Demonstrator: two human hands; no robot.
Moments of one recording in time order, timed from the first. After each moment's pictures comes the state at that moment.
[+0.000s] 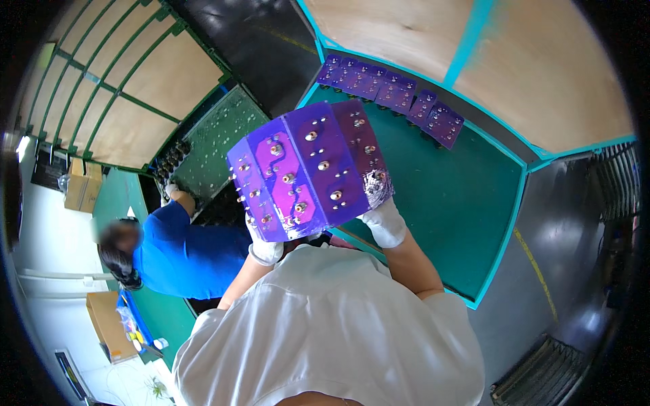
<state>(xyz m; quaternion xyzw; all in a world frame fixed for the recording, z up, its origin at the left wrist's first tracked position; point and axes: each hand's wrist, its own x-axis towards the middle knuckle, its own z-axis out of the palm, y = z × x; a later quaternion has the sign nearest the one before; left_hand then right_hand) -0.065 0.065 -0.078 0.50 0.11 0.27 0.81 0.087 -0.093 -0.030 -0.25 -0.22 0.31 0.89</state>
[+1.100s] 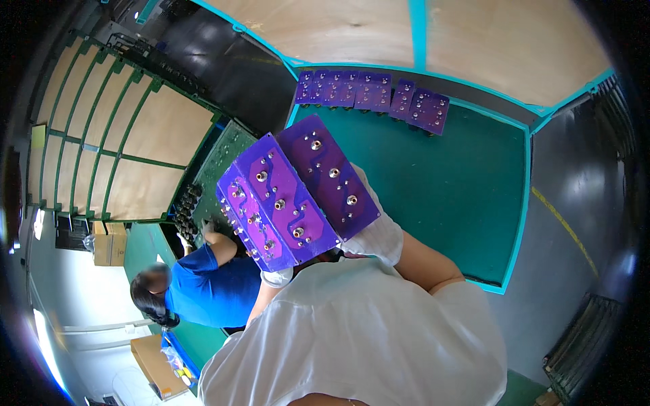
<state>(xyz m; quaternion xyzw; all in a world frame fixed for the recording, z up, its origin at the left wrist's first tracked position) -0.040 0.050 -0.073 0.27 -0.15 0.17 0.94 0.098 -0.114 -0.001 -0.49 -0.37 0.21 0.76</state>
